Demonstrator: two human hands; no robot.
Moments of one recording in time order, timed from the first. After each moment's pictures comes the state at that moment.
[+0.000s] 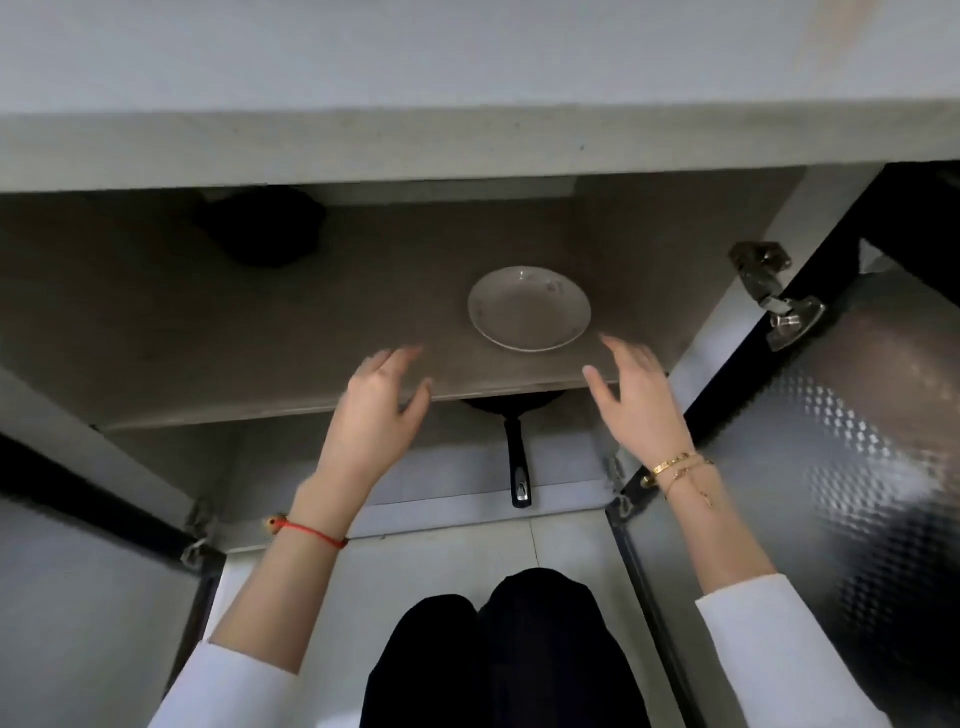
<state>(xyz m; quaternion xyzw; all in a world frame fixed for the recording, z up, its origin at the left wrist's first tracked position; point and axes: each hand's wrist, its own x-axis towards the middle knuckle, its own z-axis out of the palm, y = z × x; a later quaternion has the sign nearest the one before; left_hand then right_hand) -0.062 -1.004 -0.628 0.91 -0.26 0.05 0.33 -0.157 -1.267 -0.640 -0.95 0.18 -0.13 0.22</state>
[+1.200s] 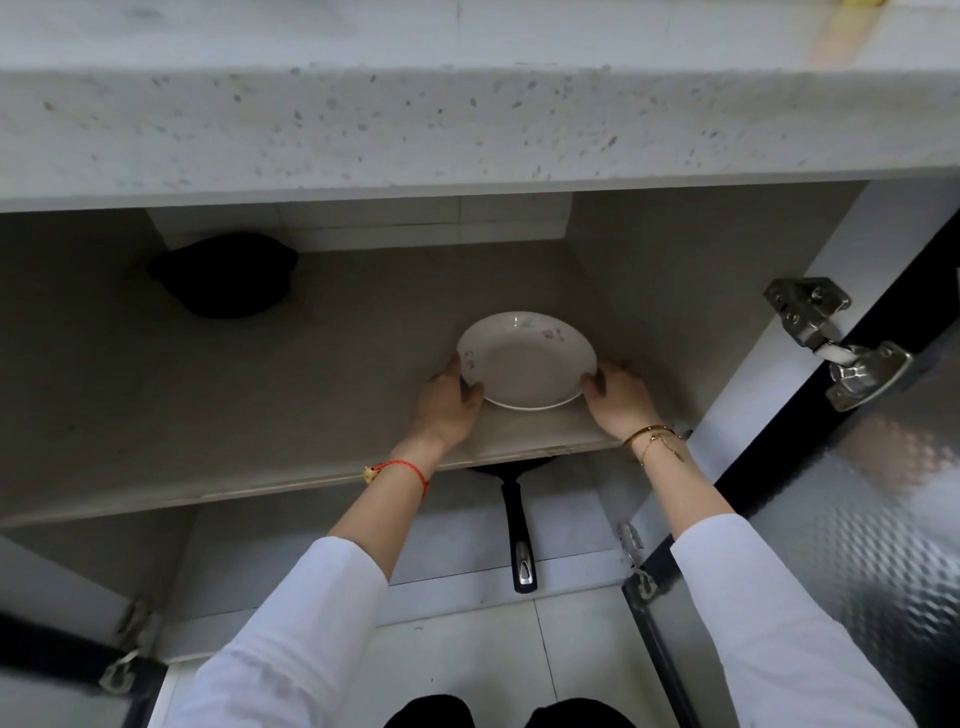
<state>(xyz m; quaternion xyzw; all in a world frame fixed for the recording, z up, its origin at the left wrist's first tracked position) 0.060 -1.136 -0.710 0.89 -0.21 -0.08 0.40 -0.033 -1.336 -0.700 -0.92 0.28 -0.08 0.26</state>
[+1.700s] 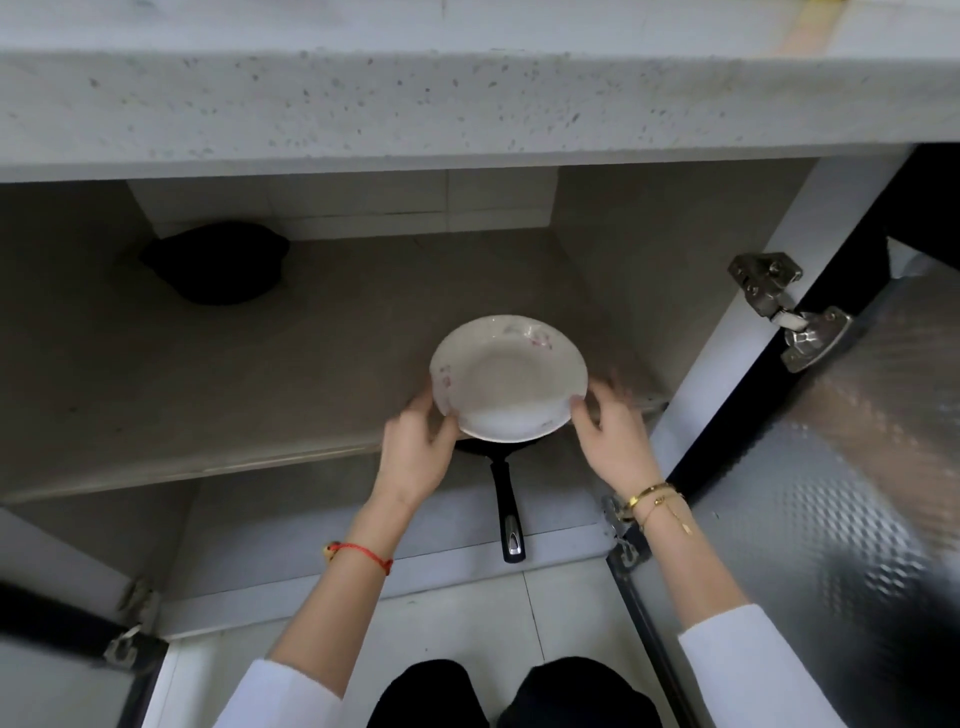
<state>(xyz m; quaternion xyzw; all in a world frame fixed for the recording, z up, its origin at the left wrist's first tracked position) -0.020 -1.078 -0.709 0.86 -0.24 0.00 0.46 -0.117 -1.280 -0.698 -0.88 0.26 -0.15 0.36</state>
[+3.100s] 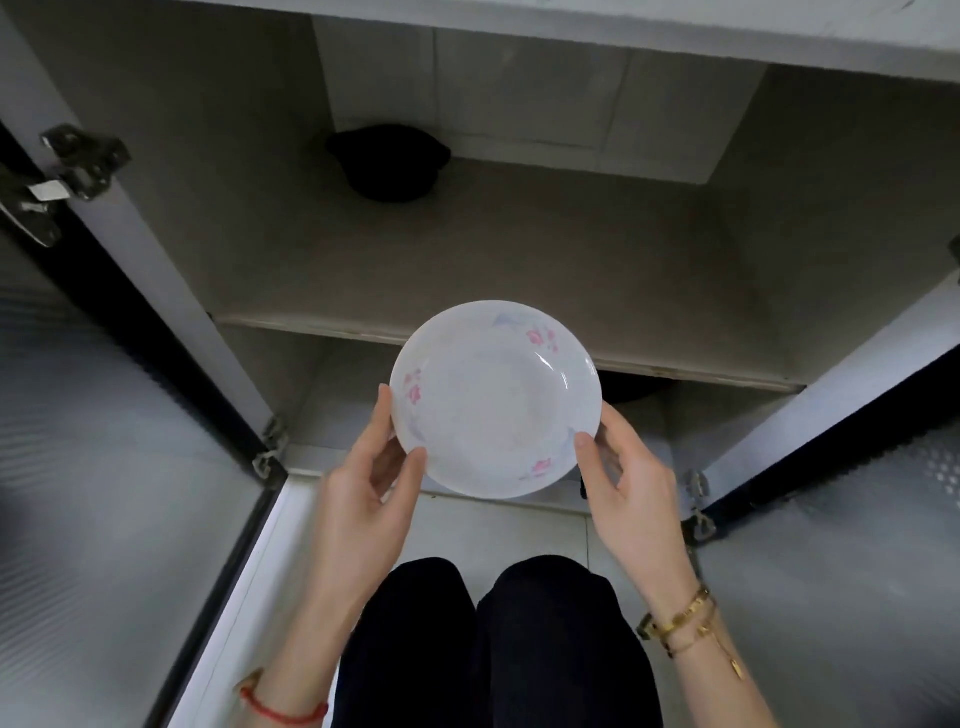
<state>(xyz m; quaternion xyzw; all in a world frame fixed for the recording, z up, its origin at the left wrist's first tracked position) -0.168 -0.903 -0.700 0.76 -0.05 0.04 0.65 -0.198 -1.121 -0.692 -0.85 0.06 -0.14 0.50</state>
